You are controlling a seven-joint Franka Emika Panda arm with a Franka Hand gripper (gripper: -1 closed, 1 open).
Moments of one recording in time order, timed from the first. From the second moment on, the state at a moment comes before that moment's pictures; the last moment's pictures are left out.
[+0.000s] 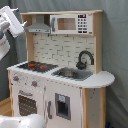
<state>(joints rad) -1.21 -1.41 0.93 -1.65 -0.10 2.55 -0.21</state>
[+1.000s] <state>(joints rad) -1.36 -1.41 0.96 -1.51 -0.10 2.40 0.01</state>
